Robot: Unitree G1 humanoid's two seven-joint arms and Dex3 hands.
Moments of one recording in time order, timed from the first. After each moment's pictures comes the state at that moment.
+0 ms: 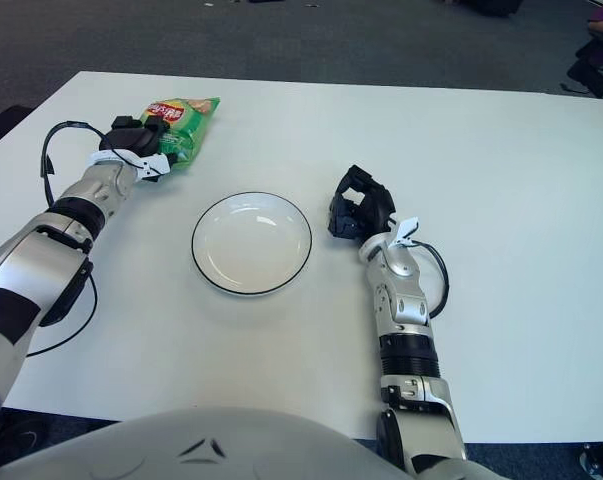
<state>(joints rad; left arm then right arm) -0.99 0.38 -0.47 1.32 0.78 -0.15 0.25 -0.18 -0.07 -0.10 0.15 0.25 0.02 0.13</state>
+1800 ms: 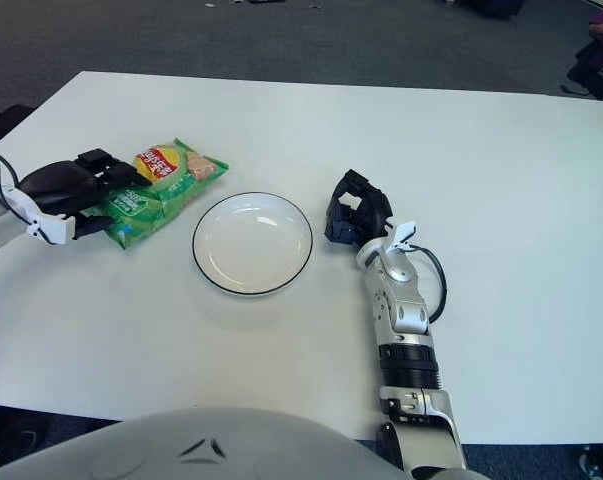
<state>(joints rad) -0.36 1.00 -0.25 0.36 0.57 -0.69 -0.17 -0.13 -0.06 -0.08 0.05 0.24 0.09 0.10</state>
